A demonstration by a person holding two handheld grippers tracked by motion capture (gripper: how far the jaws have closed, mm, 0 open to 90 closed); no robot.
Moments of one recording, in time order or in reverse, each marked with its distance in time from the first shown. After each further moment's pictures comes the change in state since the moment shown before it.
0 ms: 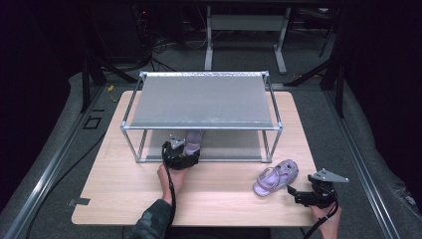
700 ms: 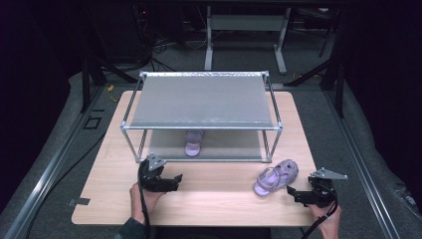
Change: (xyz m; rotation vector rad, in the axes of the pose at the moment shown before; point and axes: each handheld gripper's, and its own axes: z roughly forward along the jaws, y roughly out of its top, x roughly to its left) left arm 0.027 -0.041 -0.078 0.122 -0.038 0.131; right arm 0.000 0.003 0.001 0.068 0.011 0.067
